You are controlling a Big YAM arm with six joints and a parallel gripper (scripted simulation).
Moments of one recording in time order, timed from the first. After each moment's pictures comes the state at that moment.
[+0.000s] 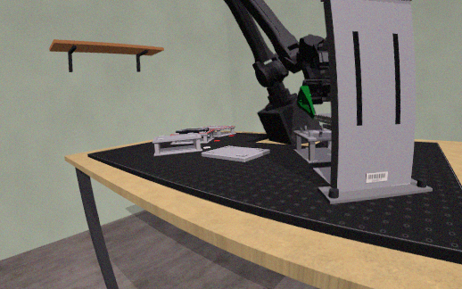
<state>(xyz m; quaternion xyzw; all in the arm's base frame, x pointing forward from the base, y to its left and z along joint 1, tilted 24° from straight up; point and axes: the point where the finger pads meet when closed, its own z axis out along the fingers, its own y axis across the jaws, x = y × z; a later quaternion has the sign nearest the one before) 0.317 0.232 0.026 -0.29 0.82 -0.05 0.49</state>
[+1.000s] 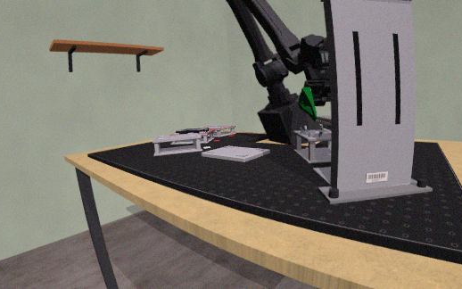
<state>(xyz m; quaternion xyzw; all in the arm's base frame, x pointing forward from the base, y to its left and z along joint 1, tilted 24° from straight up) 0.333 0.239 0.025 -0.29 0.82 -0.05 0.49</state>
